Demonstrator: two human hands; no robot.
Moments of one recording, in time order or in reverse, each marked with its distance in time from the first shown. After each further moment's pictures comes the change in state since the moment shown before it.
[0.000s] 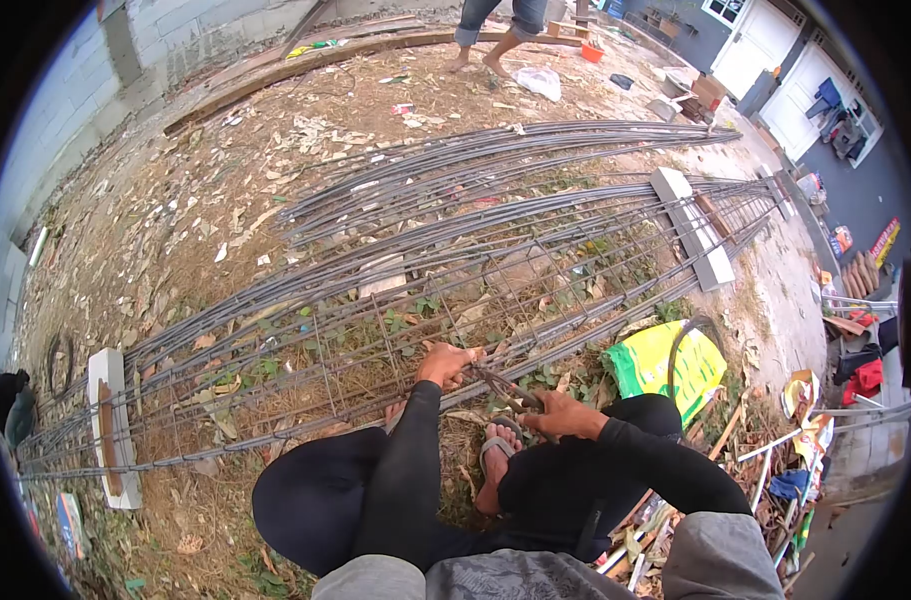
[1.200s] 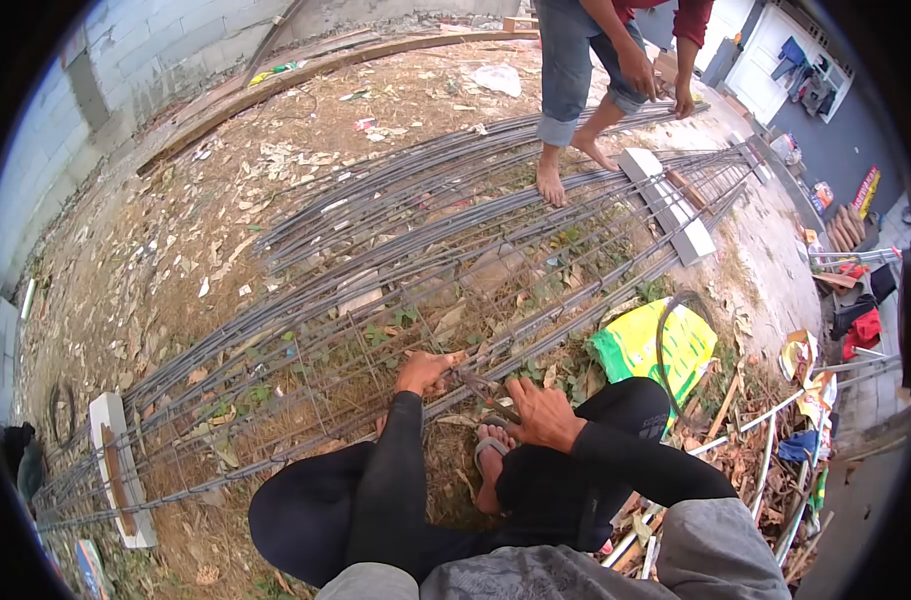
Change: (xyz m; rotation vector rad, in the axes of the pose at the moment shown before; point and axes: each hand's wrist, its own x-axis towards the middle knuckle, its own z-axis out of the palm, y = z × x) left_hand -0.015 0.009 -0.001 0.010 0.038 0.009; right_hand -0.025 -0.011 0.022 -0.707 0.448 -0.323
